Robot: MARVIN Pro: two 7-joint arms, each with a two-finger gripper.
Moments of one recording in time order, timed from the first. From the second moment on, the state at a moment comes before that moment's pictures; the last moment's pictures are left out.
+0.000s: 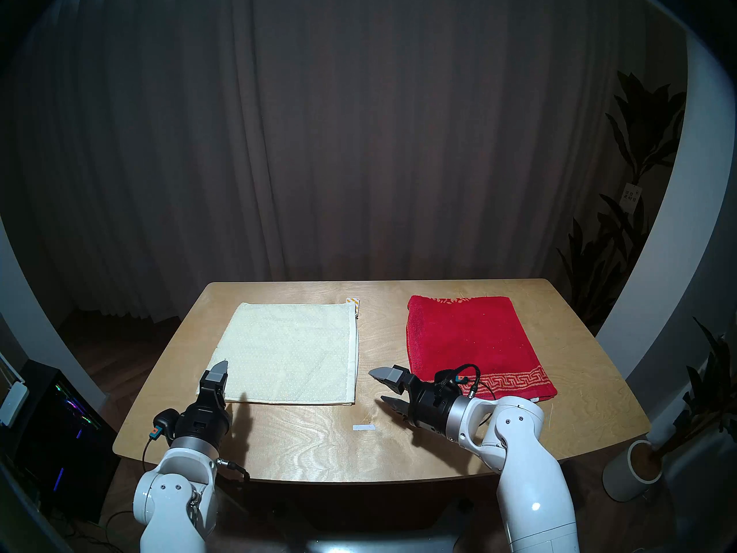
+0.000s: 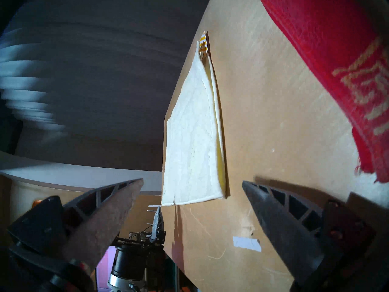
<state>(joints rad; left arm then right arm) 2.12 -1.69 -1.93 -2.01 -1.33 0.30 0.04 -1.81 -1.60 1.56 -1.78 1.29 0.96 -0.10</state>
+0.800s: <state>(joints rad) 2.03 -1.55 -2.02 -2.00 -1.48 0.61 0.36 -1.74 -1.57 1.43 -1.79 1.58 0.91 -0.57</state>
